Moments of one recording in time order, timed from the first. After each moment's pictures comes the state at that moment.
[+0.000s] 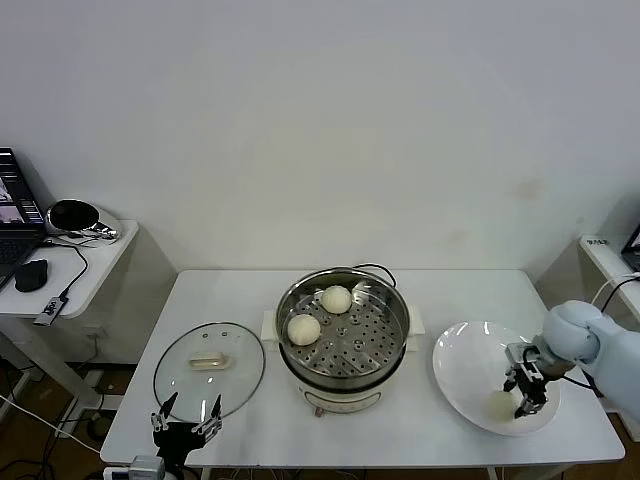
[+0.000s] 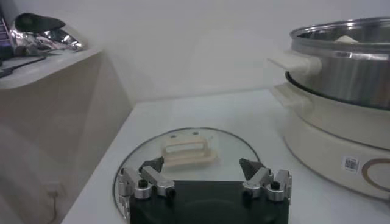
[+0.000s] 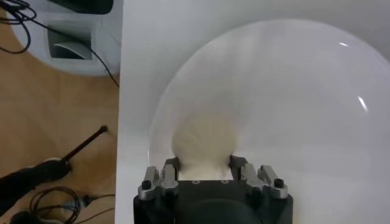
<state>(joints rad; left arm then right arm) 1.70 -1.52 -0.68 -2.09 0.02 0.26 0.12 -0.31 0.43 -0.54 1.47 -0.19 -0.22 -1.27</state>
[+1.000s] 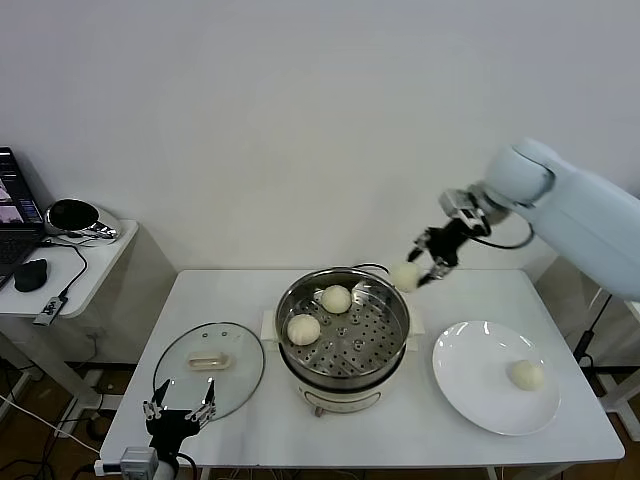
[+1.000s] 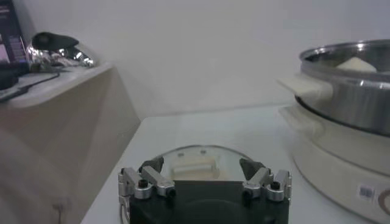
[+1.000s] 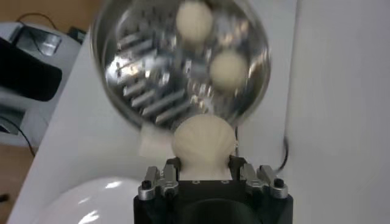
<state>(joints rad) 1.67 -1.54 -0.71 -2.13 0.01 0.26 0.11 0.46 0.87 -0.89 1.30 0.20 -0.03 -1.38</state>
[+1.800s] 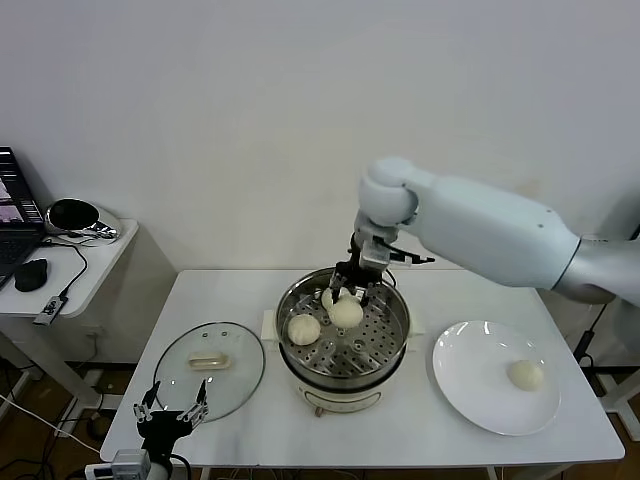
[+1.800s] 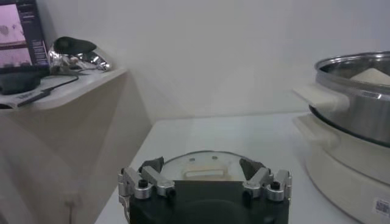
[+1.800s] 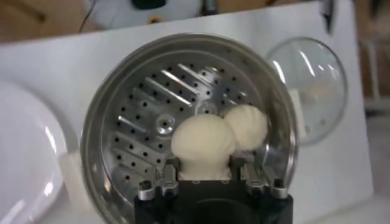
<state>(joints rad) 1.68 -1.56 -0.73 -2.13 0.00 0.26 0.10 0.44 1.10 -1.04 1.39 -0.14 0.66 -1.35</state>
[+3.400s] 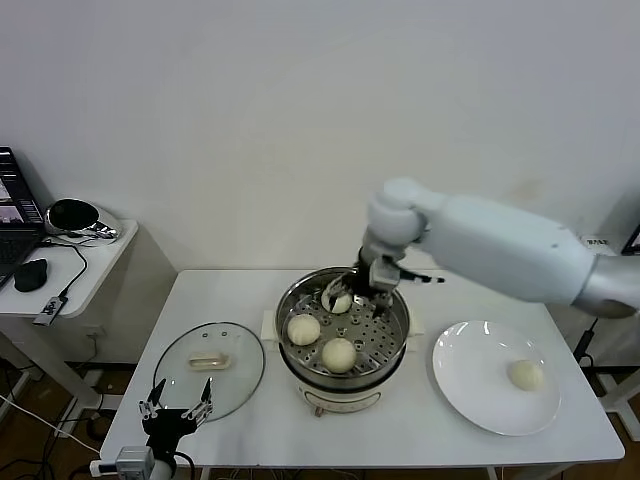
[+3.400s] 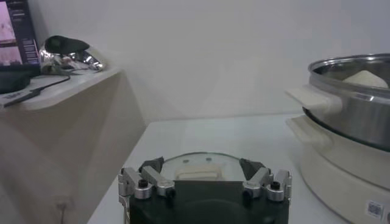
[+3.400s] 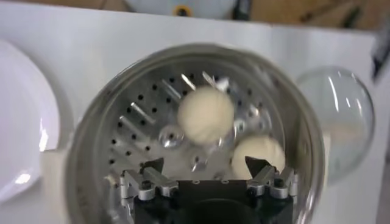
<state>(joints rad) 1.67 -1.54 -0.71 -2.12 0.00 0.26 0.11 0.51 0.92 -1.07 1.45 -0.05 0.40 -1.27</state>
